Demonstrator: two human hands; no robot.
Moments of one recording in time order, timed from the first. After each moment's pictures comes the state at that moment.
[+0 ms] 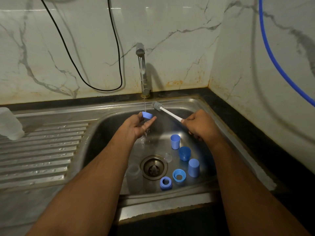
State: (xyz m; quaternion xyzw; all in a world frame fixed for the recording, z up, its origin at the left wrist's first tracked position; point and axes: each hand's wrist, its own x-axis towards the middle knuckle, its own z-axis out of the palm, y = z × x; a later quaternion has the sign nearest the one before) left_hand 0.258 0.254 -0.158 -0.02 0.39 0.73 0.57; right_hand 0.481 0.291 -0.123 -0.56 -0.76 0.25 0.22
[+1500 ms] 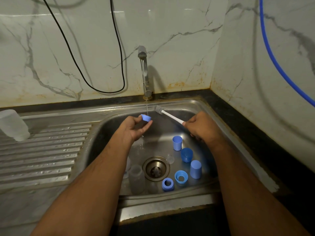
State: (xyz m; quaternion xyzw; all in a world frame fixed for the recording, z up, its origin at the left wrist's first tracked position) left_hand 0.245 0.237 -0.156 0.01 0.40 0.72 0.56; right_hand 0.479 0.295 -0.127 -0.56 -0.77 0.22 0.21
